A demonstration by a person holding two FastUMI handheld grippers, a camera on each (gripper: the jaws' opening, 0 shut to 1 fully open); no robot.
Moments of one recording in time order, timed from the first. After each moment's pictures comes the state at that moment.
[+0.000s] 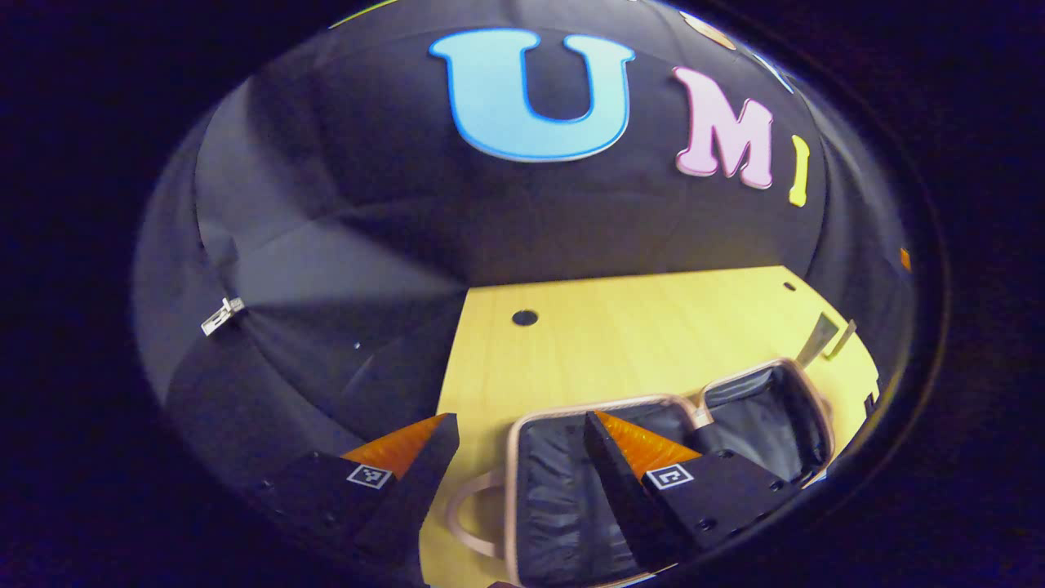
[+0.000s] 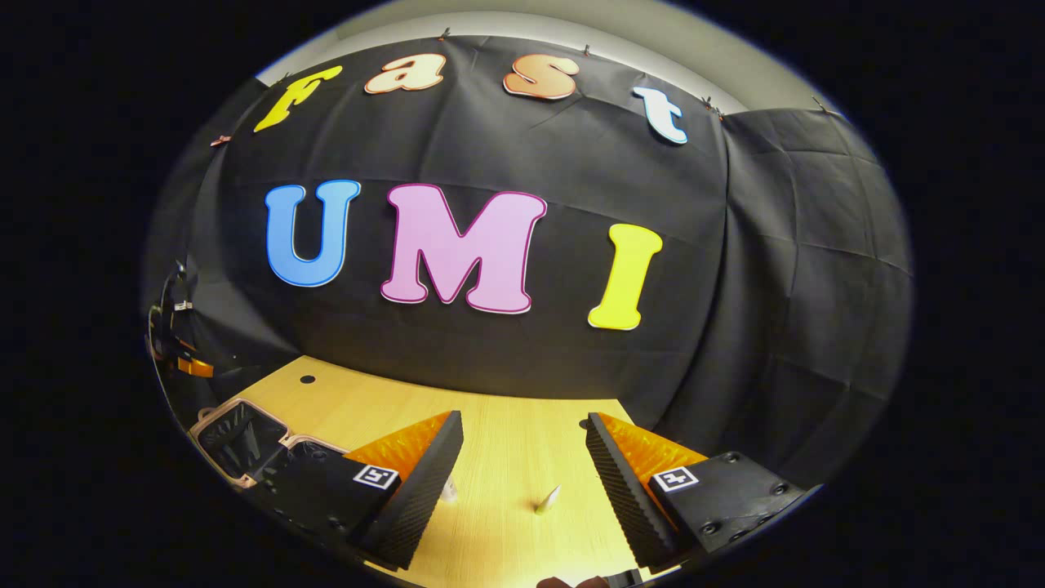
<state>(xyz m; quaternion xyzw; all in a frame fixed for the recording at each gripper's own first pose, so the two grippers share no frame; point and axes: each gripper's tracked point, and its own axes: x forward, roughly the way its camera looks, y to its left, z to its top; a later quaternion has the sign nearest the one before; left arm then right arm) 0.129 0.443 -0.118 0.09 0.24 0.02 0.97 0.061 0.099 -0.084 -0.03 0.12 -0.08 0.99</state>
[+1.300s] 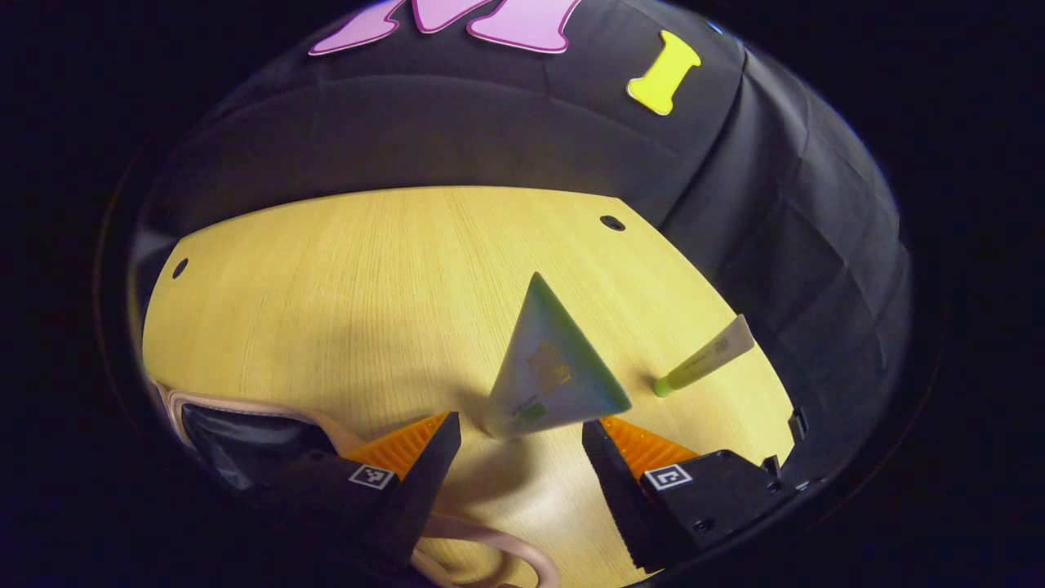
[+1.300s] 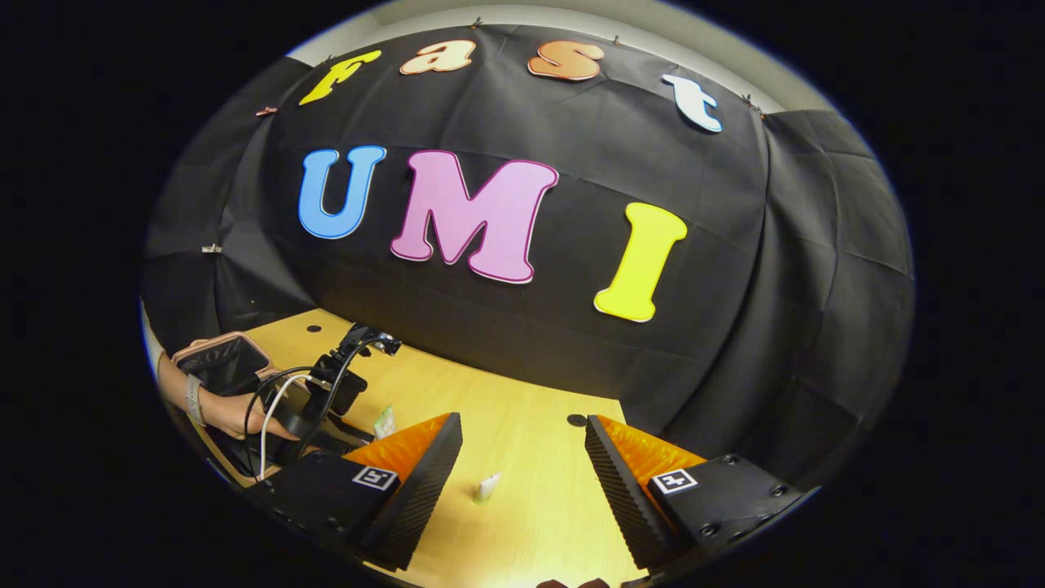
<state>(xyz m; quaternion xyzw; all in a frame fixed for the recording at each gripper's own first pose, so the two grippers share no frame) 0.238 -0.022 -0.381 0.04 0.42 -0.15 0.90 0.059 0.001 -0.155 -0.06 0.16 0.00 0.99</state>
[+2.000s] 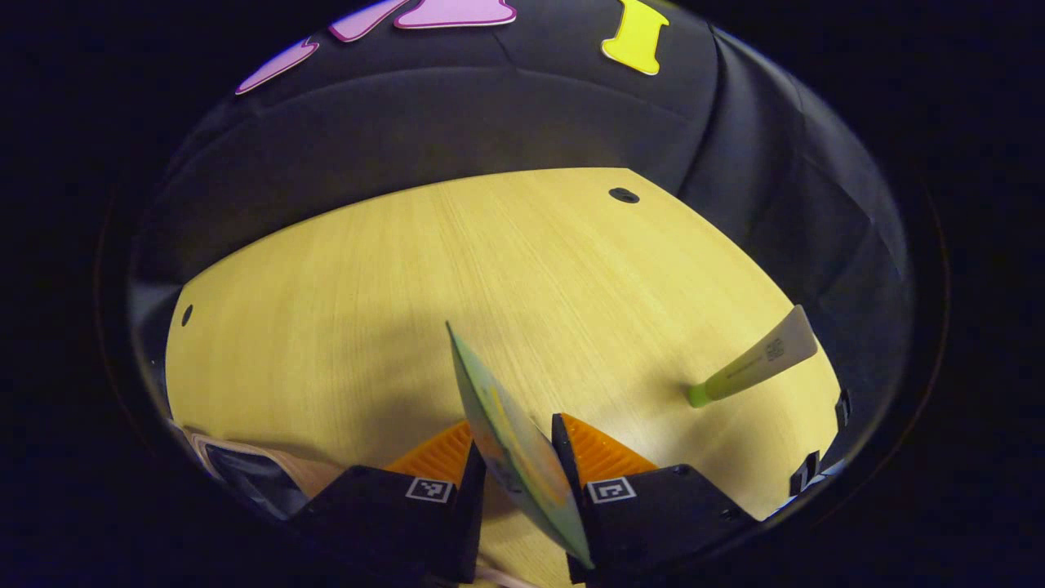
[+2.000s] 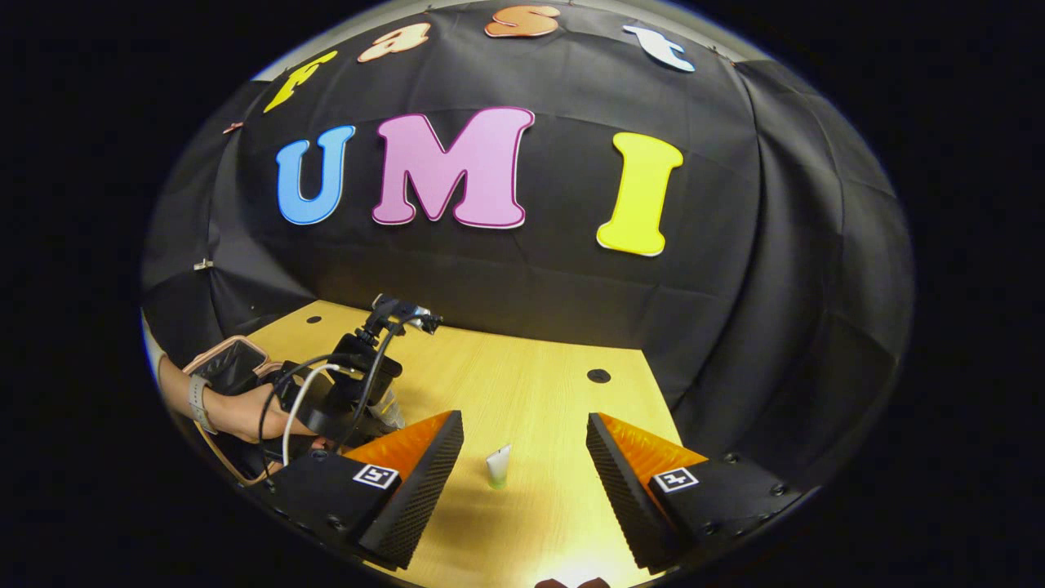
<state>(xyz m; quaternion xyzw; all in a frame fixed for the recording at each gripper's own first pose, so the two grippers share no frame) 0.258 -0.050 -0.406 0.09 0.44 -0.14 0.88 0.080 -0.005 -0.248 0.01 0.23 0.00 0.97</state>
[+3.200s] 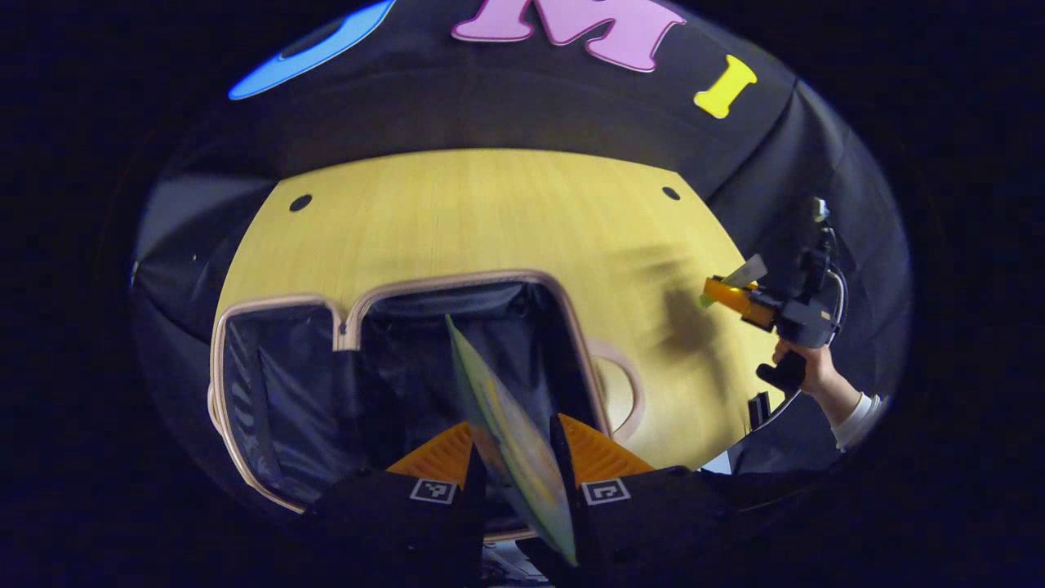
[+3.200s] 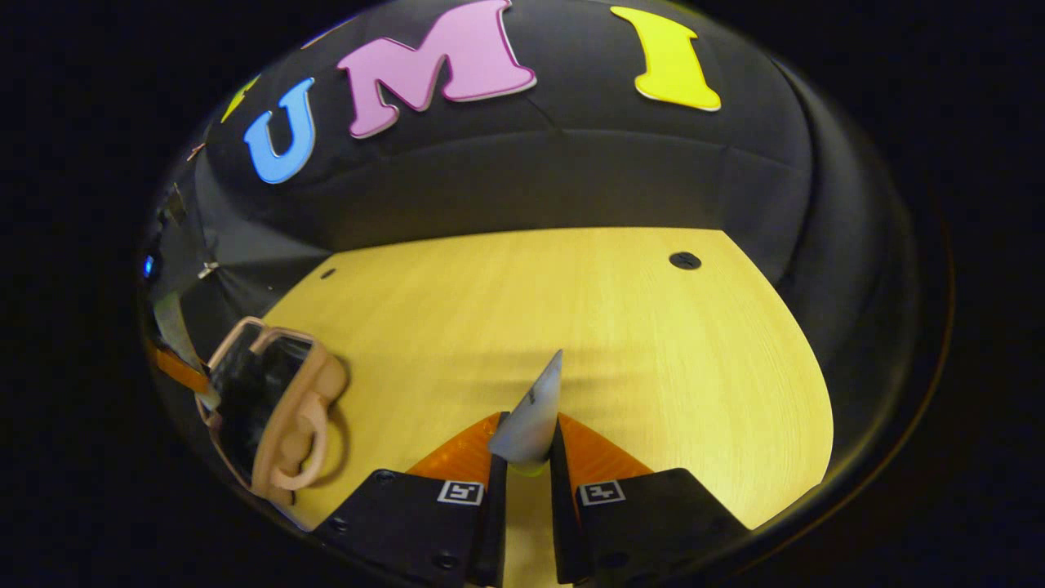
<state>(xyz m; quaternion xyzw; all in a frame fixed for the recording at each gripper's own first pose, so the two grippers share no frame) 0.074 0.161 -0.286 0.00 0.56 -0.04 0.83 0.113 0.074 -0.375 0.12 0.36 0.09 0.92</state>
